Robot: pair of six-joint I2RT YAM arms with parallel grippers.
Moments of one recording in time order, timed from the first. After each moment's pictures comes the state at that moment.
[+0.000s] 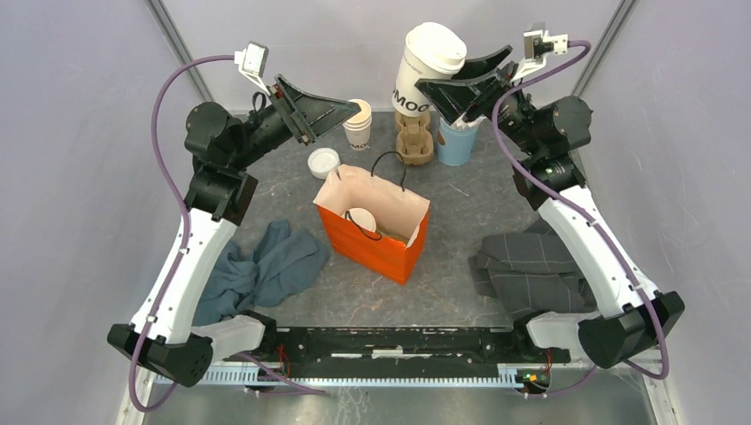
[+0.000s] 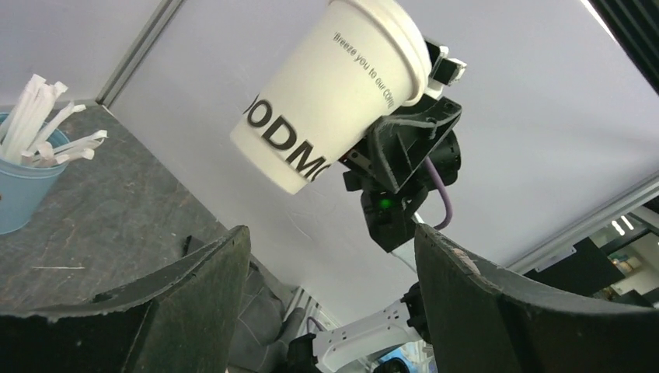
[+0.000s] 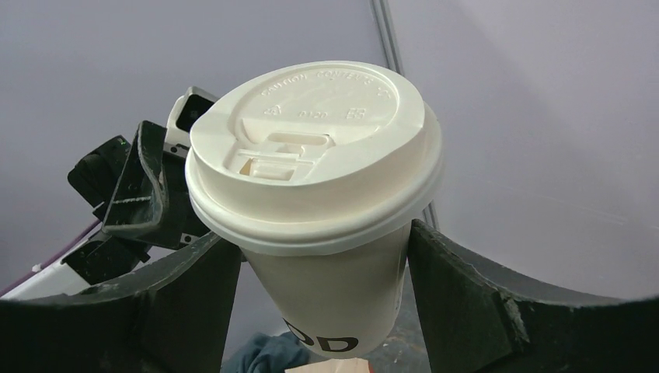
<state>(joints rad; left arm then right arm) -0.34 1.17 1.44 0.08 0.68 -1.02 0.37 1.29 1.42 0.46 -0.53 0.65</state>
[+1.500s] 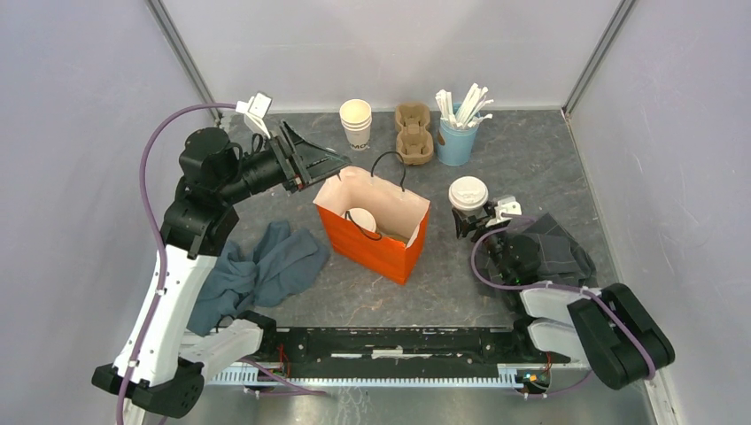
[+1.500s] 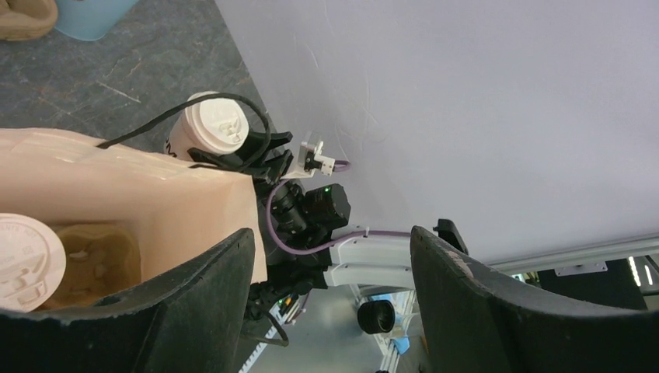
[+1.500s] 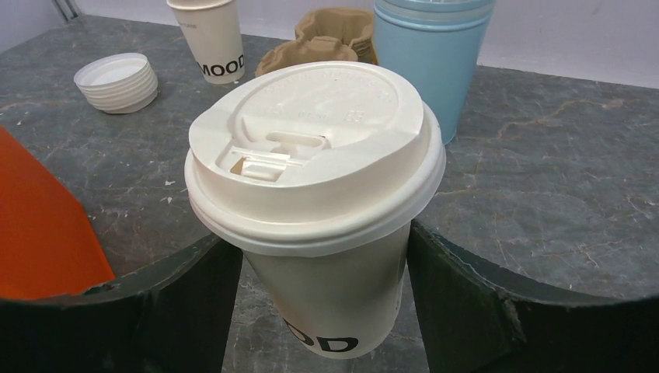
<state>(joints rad) -0.35 0.99 1.38 -0.47 0.64 -0.92 0.38 1.15 0.08 1.13 0.03 0.02</state>
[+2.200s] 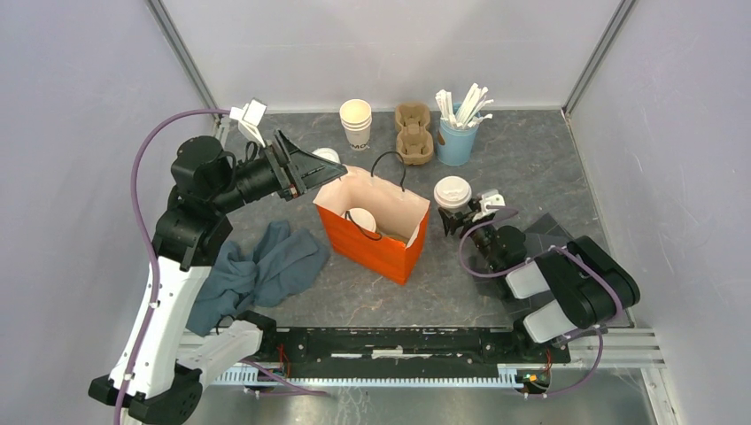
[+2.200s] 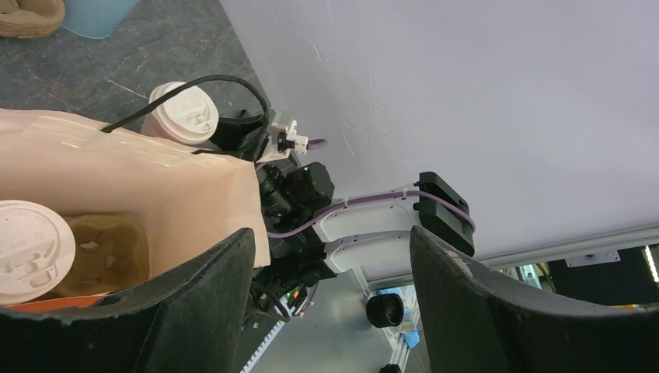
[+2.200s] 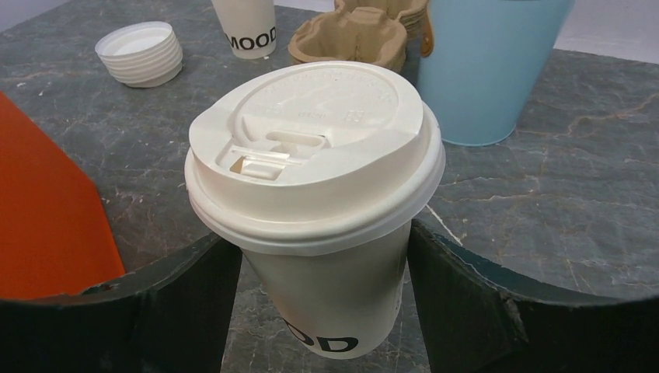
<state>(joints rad) -0.35 0.95 1.38 -0.53 0.63 -0.88 0.40 1.50 0.15 1.39 -0.04 0.04</state>
